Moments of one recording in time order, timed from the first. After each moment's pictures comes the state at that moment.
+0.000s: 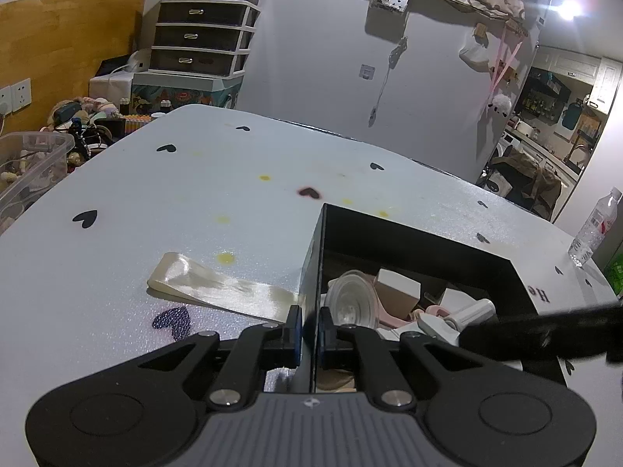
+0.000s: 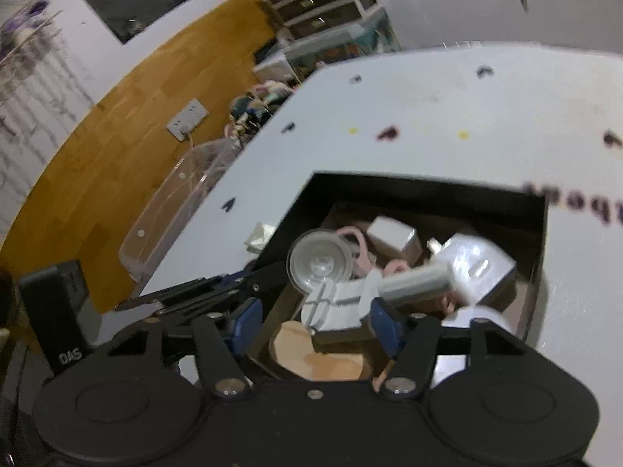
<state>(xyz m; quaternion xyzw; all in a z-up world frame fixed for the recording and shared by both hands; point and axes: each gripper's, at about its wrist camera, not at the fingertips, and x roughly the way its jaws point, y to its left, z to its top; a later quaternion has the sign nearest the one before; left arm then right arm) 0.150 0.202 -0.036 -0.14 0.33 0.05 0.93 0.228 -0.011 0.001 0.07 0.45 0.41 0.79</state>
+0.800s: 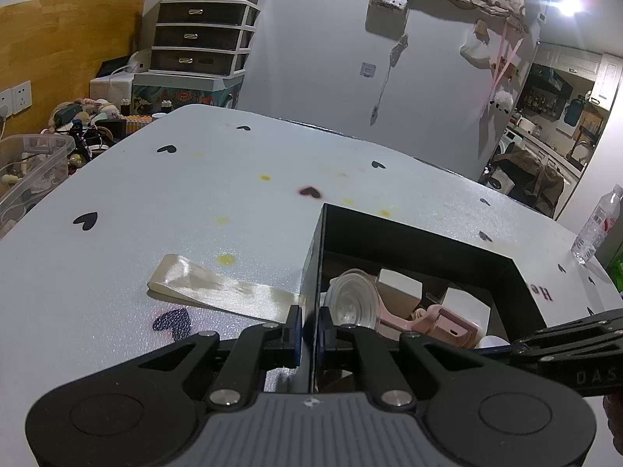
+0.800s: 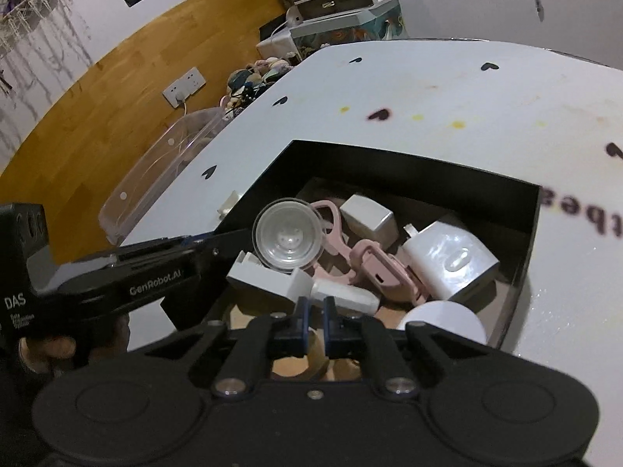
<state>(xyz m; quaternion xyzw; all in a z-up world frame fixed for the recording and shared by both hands) 0.151 0.203 -0.035 -0.14 0.33 0.05 0.93 0.230 -0.009 -0.024 0.01 0.46 0.41 0.78</state>
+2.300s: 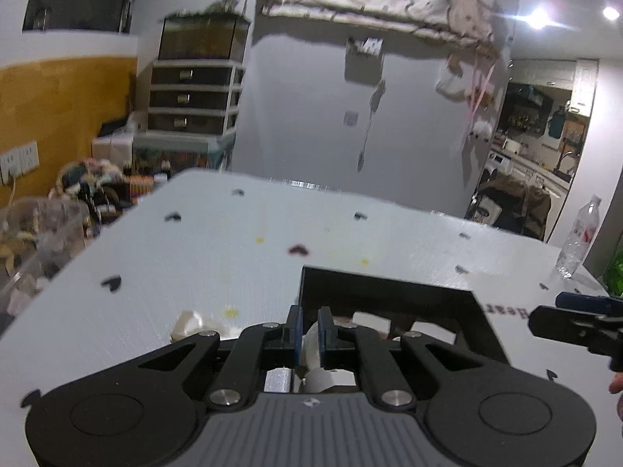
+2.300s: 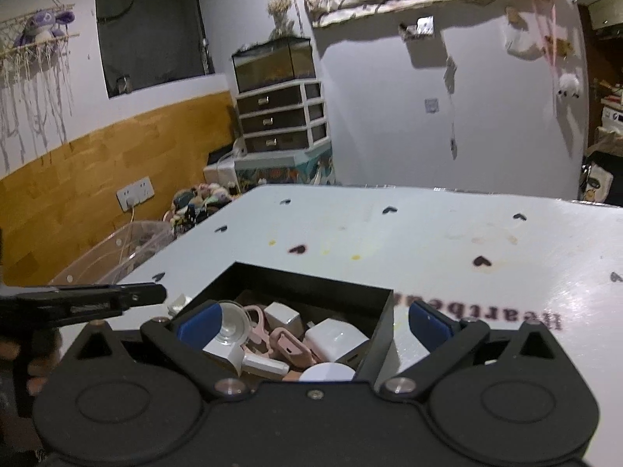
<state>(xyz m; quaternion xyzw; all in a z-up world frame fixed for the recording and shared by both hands) 0.104 0.180 0.020 -0.09 0.25 0.05 0.96 0.164 -0.084 0.029 0.02 0.25 0.31 0.92</state>
